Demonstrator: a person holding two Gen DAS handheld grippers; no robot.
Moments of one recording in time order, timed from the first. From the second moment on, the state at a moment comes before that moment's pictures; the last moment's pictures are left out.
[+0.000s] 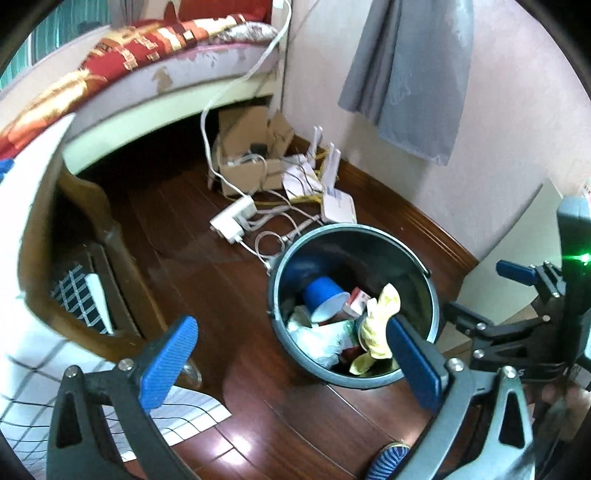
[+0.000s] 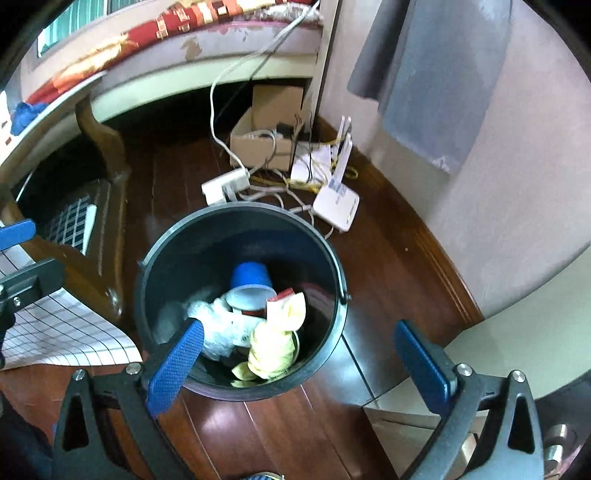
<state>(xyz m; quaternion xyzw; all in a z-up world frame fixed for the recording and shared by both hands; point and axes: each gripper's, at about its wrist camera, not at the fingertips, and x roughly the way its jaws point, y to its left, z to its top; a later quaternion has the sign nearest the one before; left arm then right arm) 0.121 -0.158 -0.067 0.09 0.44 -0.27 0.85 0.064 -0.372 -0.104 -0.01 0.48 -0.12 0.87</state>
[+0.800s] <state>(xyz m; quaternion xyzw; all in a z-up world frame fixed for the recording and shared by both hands) 0.112 -0.065 -0.010 0.04 0.38 -0.19 0.90 0.070 -0.287 -0.029 -0.03 0.40 -0.06 0.91</state>
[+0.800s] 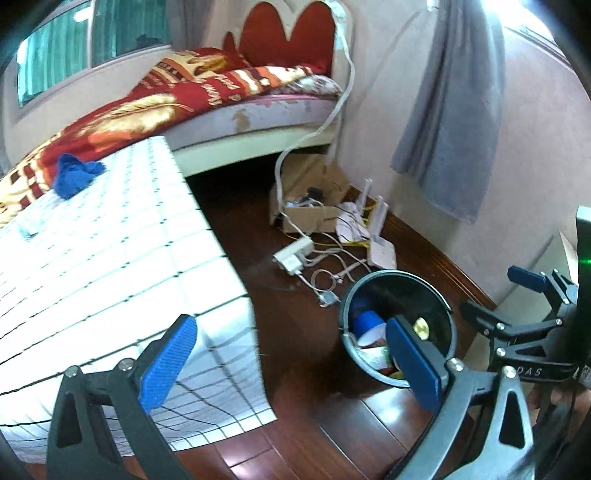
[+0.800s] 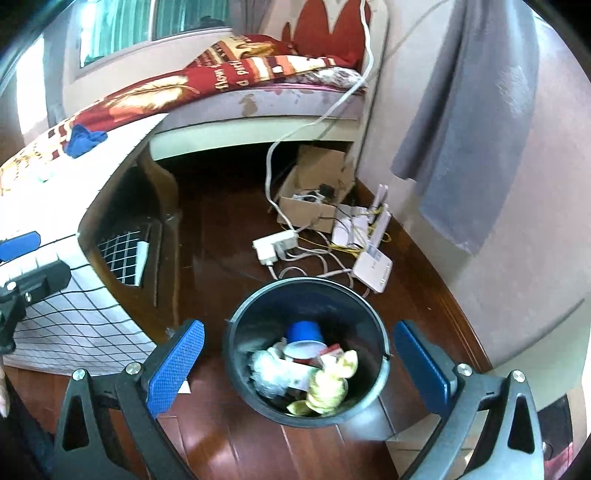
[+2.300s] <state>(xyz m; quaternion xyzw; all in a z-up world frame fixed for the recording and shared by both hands) 0.342 0.251 -0.021 -0.05 0.41 0.04 0.91 0.399 0.059 0.004 -0.12 0.38 0.24 0.89</state>
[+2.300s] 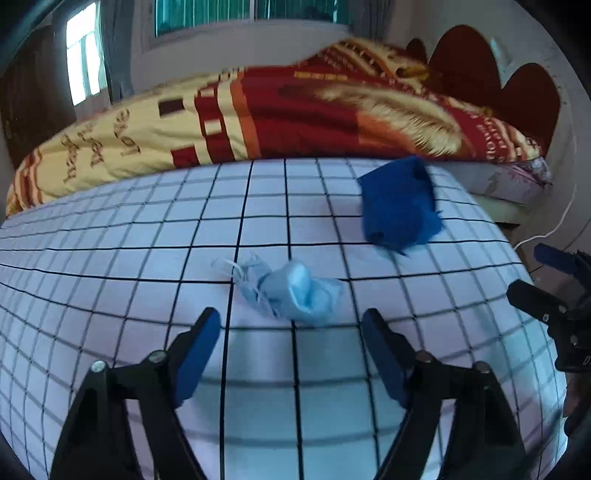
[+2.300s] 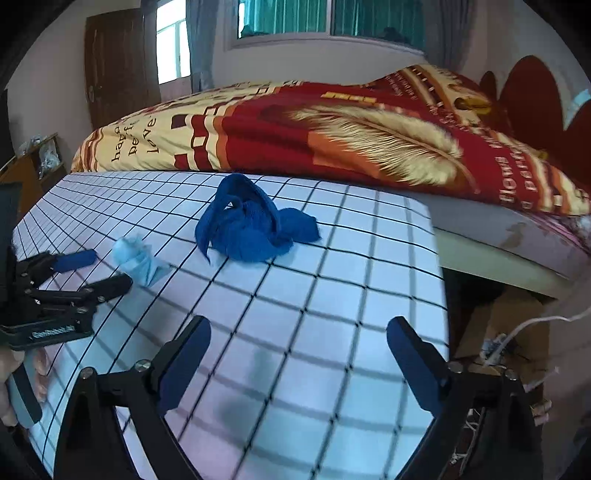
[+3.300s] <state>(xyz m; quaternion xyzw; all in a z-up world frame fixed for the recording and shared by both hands) 0.296 0.234 0.007 -0.04 0.37 -0.04 0.93 0.360 0.077 0.012 -0.11 0.37 0.29 0.88</state>
